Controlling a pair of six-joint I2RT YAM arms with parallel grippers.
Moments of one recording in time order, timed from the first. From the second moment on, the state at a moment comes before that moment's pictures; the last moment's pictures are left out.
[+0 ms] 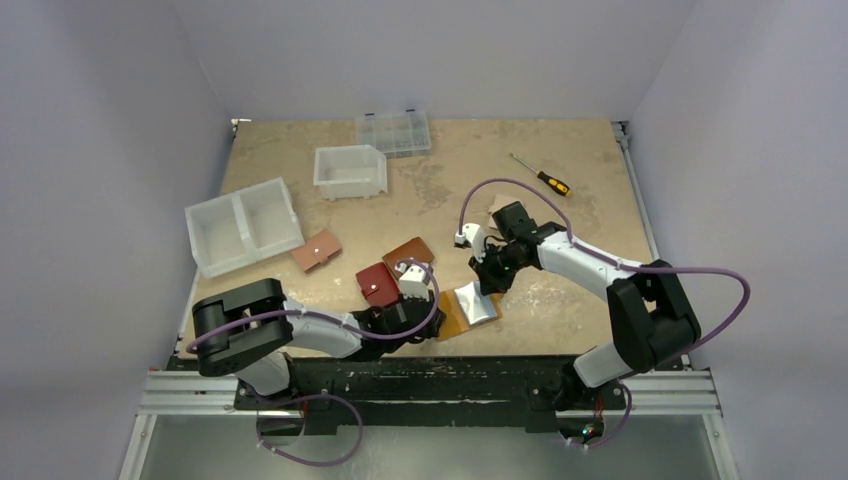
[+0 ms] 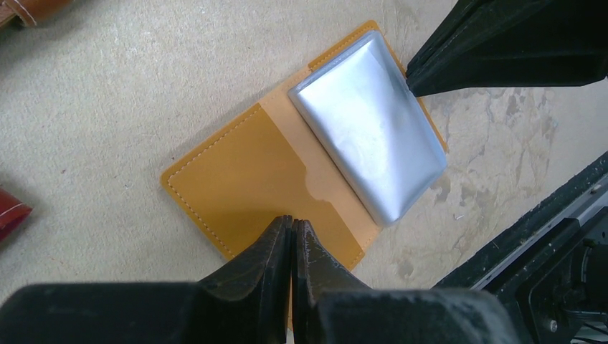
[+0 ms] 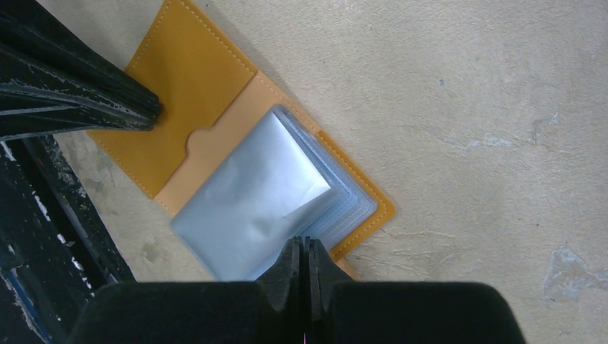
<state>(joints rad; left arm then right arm) -1.22 1.56 0.50 0.45 -0.45 -0.89 0.47 1.51 0.87 -0.58 -0.45 -0.52</state>
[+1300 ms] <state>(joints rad) -1.21 1.59 0.41 0.73 -0.27 -0.91 0.62 1.59 0.94 -0.65 -0.65 -0.57</state>
